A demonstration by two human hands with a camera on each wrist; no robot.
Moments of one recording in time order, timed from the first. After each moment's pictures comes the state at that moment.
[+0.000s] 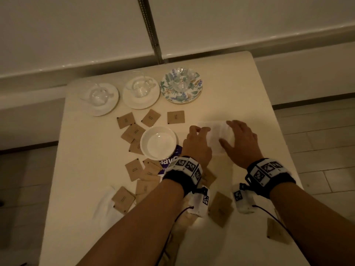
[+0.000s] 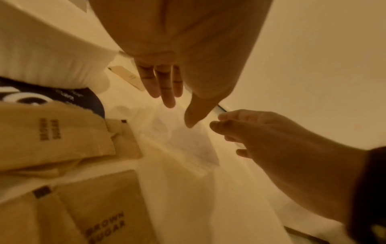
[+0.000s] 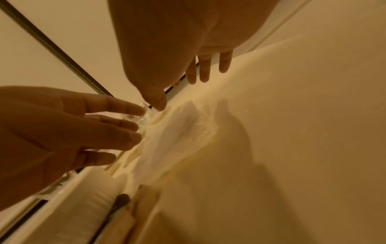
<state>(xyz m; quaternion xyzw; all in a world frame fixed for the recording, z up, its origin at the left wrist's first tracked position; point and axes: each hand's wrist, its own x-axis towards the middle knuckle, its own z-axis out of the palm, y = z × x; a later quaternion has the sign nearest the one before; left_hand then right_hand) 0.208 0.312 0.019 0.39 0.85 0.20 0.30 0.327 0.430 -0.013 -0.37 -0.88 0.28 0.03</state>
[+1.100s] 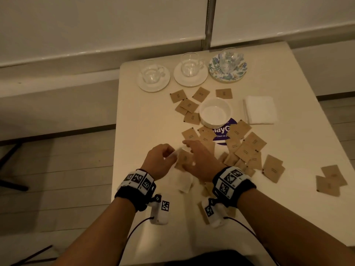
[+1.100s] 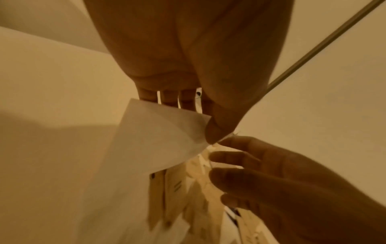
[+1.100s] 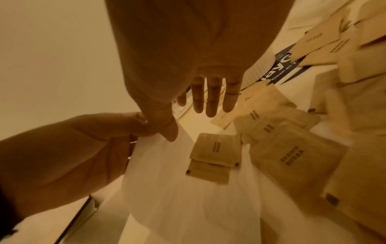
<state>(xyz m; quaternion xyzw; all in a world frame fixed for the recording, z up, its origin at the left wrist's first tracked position) 0.106 -0.012 0.036 0.31 0.85 0.31 0.30 0.227 0.119 0.026 -0.23 -0.86 0.44 -0.05</state>
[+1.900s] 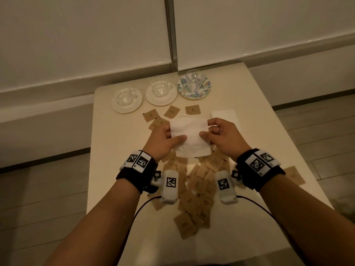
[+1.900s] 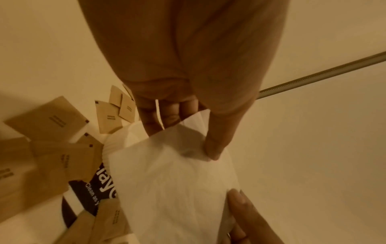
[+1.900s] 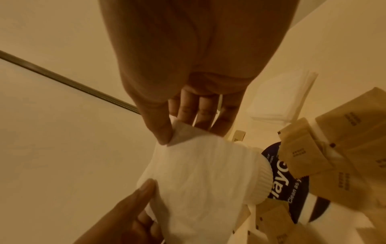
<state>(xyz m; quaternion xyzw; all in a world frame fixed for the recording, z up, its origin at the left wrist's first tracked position) 0.130 0.115 0.100 0.24 0.68 0.54 0.43 0.291 0.253 0.100 -0.34 -0.65 0.66 0.17</state>
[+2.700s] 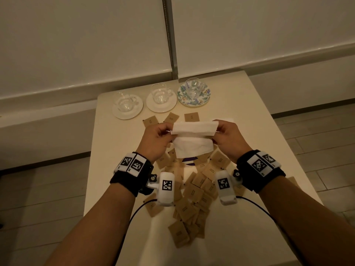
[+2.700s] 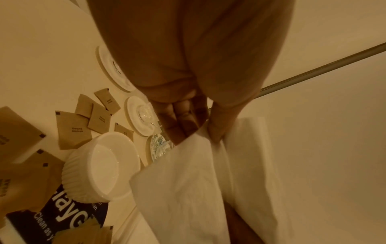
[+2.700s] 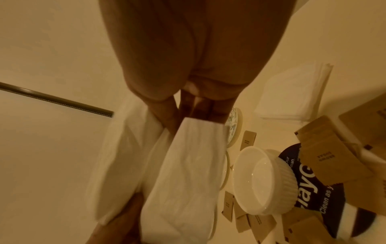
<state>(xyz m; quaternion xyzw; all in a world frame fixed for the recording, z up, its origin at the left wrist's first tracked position) 0.131 0.128 0.124 0.30 0.70 0.57 0.32 0.291 0.279 0.112 -0.29 -0.64 0.68 0.20</state>
